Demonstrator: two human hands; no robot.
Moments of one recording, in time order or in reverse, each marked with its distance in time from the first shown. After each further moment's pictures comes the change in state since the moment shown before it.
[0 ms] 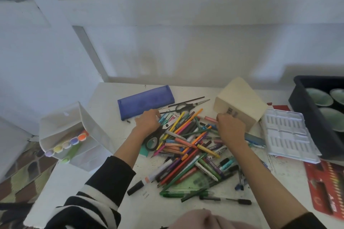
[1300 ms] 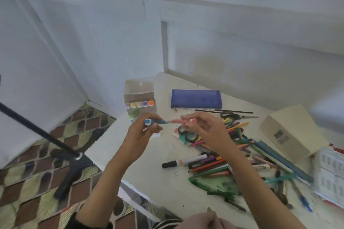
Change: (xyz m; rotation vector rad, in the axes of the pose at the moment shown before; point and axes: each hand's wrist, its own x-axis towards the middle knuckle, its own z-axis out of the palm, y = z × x) left_hand -0.217 -0.086 -0.061 -0.866 0.458 0.136; right_hand -0.079 -0.137 -0.074 1.377 -0.324 -0.771
